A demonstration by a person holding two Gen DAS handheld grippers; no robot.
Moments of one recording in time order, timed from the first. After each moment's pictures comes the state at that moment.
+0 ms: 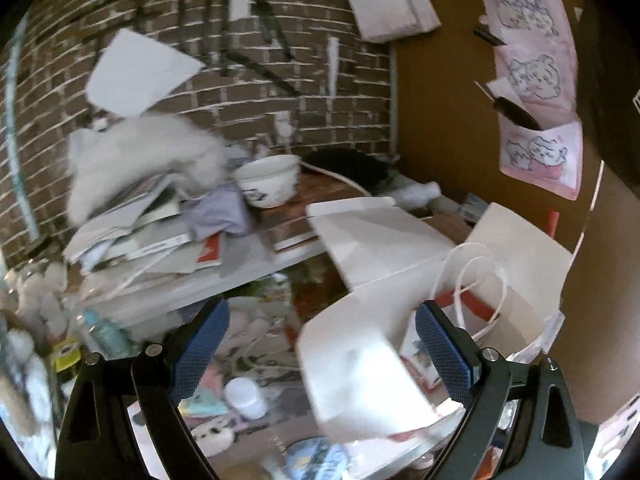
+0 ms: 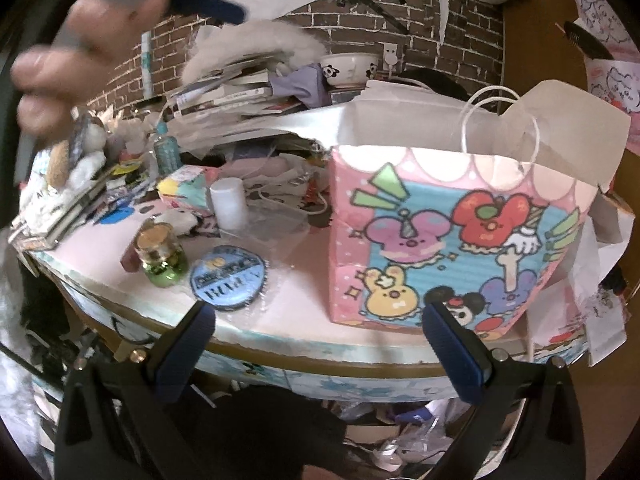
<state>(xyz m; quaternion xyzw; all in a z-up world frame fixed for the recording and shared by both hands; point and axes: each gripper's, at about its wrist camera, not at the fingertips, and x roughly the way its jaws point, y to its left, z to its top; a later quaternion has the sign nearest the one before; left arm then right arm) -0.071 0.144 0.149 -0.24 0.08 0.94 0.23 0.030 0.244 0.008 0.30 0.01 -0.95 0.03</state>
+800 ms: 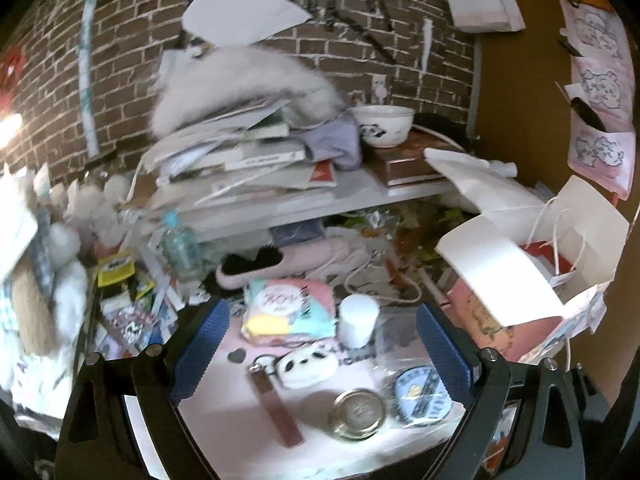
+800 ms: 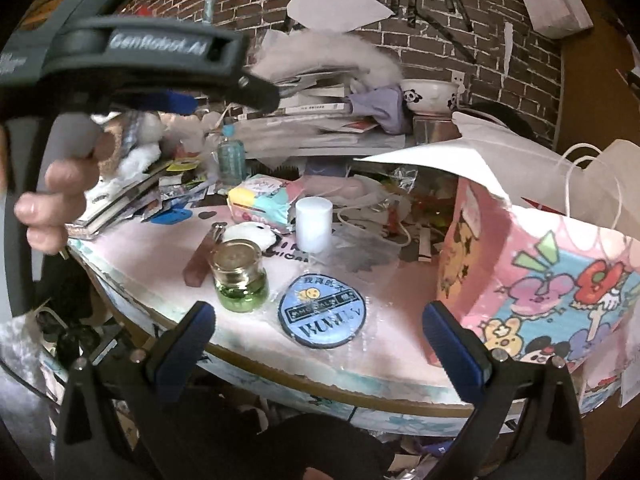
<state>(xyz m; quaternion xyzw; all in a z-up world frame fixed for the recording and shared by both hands) -0.076 0.028 0.087 -0.29 0.03 0.95 0.14 0.017 0.178 0.010 0.27 0.05 -0.96 0.11</state>
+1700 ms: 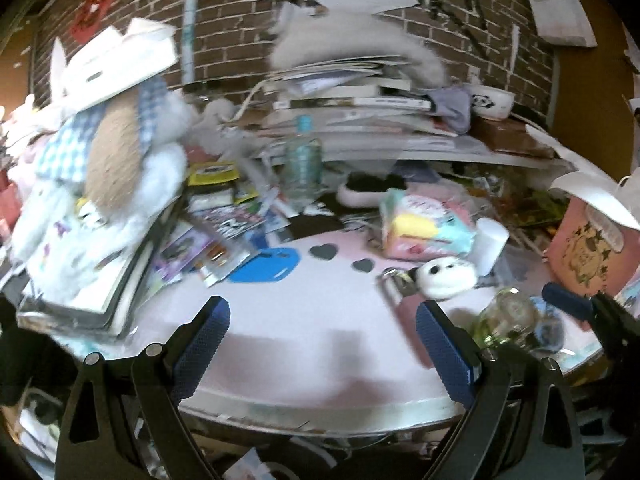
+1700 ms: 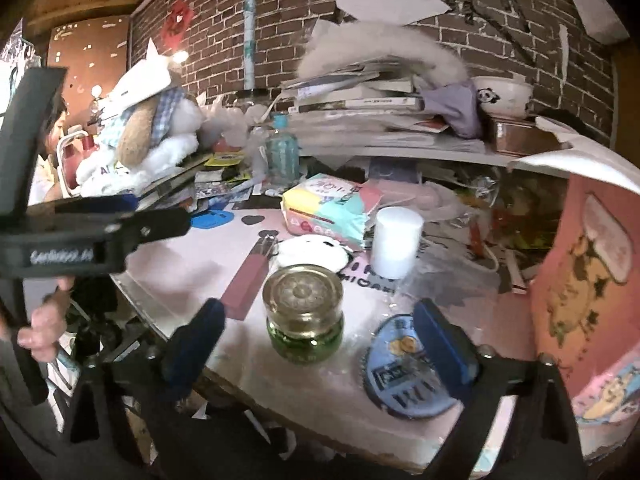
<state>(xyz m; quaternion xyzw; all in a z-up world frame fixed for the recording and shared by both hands) -0.040 -0.069 0.003 -0.30 -0.02 0.95 0.02 -0.033 0.125 -0.014 0.26 0.05 -0.94 0.19</state>
